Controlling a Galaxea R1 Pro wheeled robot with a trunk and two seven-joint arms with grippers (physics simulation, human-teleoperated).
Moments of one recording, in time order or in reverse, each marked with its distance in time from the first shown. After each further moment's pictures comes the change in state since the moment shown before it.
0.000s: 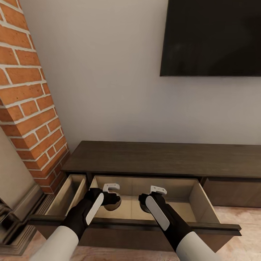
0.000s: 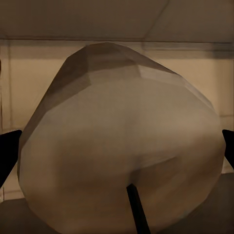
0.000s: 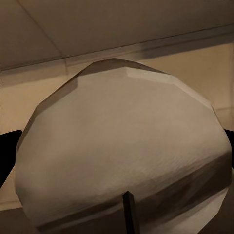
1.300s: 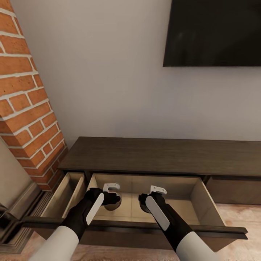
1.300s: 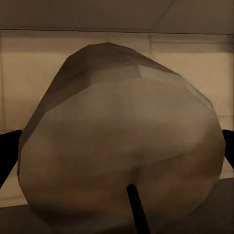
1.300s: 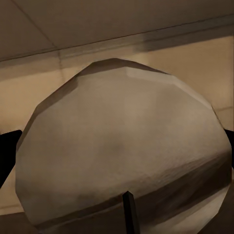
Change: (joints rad) left arm 0.000 -0.001 -0.002 0.000 -0.003 -0.001 0.001; right arm 0.000 0.000 0.000 0.000 -0.001 0.001 0.002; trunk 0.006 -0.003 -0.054
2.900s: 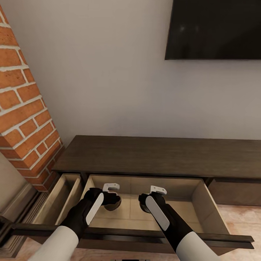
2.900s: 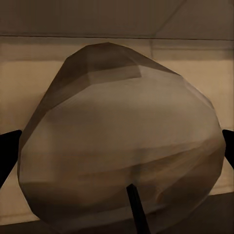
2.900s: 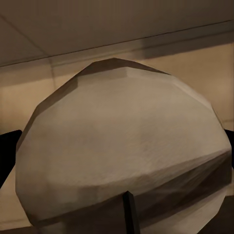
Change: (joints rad) left arm 0.000 0.002 0.000 -0.001 0.002 0.000 0.000; right arm 0.000 0.000 0.000 0.000 0.001 -0.001 0.000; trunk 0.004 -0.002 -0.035
